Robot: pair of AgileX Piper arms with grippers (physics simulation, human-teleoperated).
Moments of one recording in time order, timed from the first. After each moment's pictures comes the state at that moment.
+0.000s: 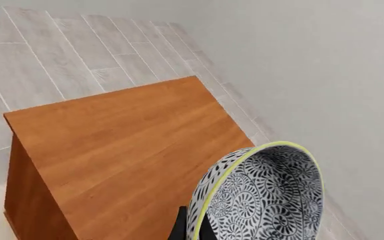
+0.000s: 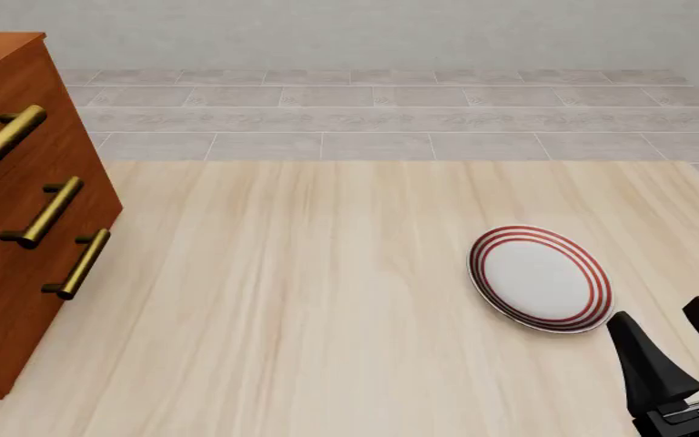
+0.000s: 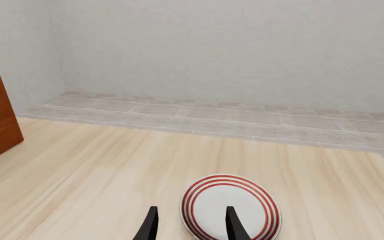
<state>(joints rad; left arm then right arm) 0.59 1.00 -1.06 0.38 -0.62 0.21 0.05 0.00 -0.04 0.01</state>
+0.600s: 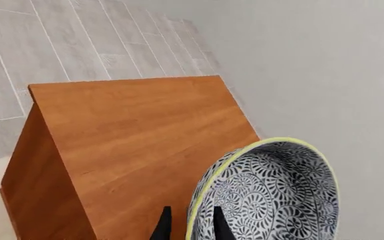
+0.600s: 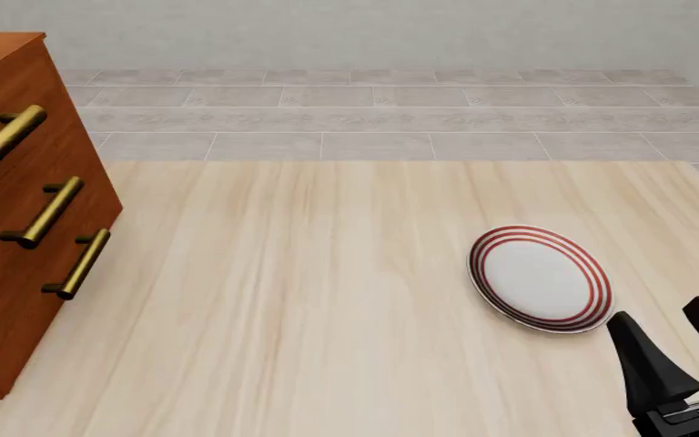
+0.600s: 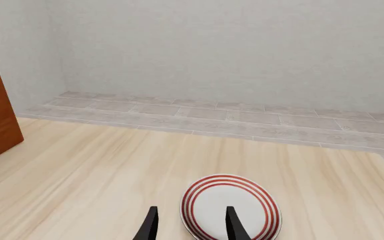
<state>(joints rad) 0.65 1.04 -0.99 0.31 -0.73 0.21 0.05 0.00 -0.04 0.01</state>
